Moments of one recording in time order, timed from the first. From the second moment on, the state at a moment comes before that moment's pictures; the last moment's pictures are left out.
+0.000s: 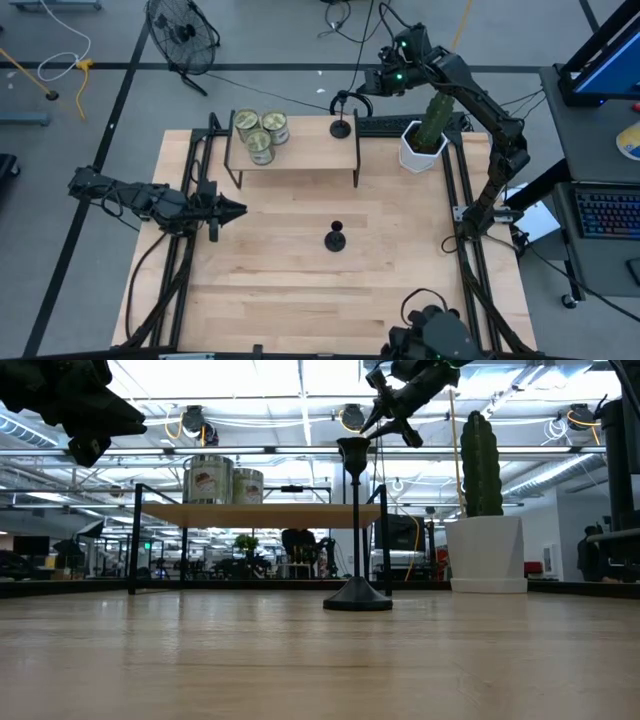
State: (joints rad) left arm -0.32 0.35 0.39 -0.34 -0.42 -0.55; right arm -0.85 1.74 1.94 -0.87 -0.53 0.56
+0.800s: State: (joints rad) left arm -0.32 0.37 0.40 -0.15 -0.41 -0.64; right arm -0.57 1.23 1.82 -1.29 -0.18 0.33
